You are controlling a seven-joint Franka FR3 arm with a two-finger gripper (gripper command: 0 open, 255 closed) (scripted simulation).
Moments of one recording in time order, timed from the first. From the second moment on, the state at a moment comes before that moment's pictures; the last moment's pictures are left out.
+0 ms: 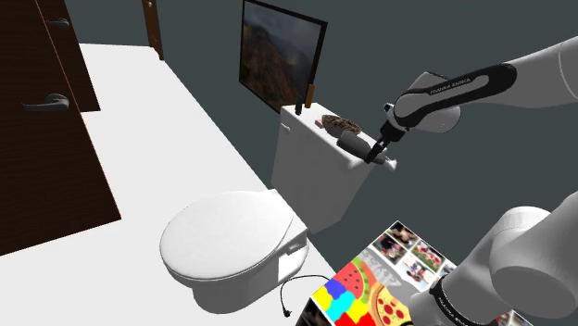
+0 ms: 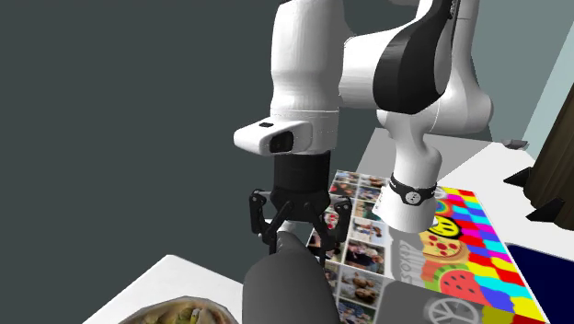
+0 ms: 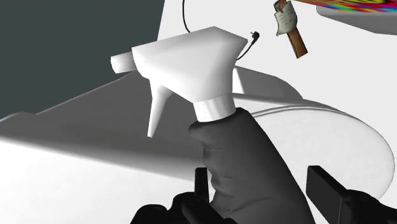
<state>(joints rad) 0.11 -0.21 -0.58 -2.52 0.03 2.51 -0.72</state>
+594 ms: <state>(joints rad) 0.08 -0.29 -0.54 -2.47 -0.04 2.38 -0.65</state>
